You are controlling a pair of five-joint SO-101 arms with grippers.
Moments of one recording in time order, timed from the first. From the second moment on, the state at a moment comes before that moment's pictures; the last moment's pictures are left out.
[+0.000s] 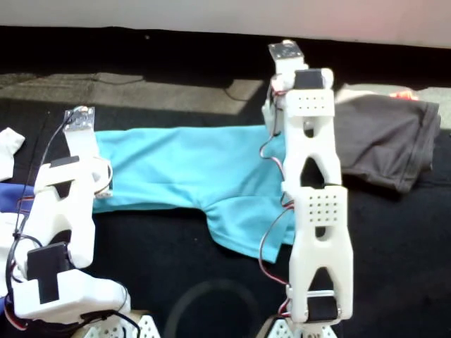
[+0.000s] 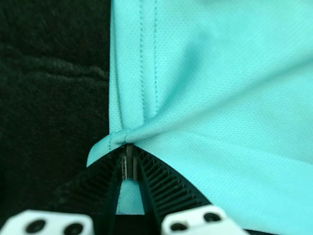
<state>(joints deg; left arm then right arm) -22.2 -1.0 41.5 39.9 -8.2 -9.6 57.6 -72.1 100.4 8.7</state>
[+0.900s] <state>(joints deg) -22.2 -1.0 41.5 39.9 -8.2 -7.5 59.7 -65.8 92.1 8.7</state>
